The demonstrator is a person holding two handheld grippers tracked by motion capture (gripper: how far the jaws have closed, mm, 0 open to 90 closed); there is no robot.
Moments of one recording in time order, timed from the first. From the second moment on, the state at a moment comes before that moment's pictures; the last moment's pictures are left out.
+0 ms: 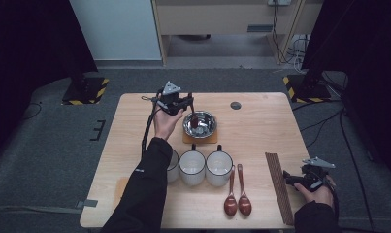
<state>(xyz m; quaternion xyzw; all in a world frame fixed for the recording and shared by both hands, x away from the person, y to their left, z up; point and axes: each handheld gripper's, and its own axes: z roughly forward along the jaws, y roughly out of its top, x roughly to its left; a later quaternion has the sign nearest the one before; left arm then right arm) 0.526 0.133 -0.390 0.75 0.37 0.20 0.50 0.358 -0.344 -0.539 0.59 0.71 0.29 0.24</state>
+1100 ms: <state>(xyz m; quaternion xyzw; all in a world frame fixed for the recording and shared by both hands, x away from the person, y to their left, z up) 0.528 0.147 -0.424 0.75 0.41 0.18 0.49 0.358 -0.344 -0.539 0.59 0.71 0.29 0.24</state>
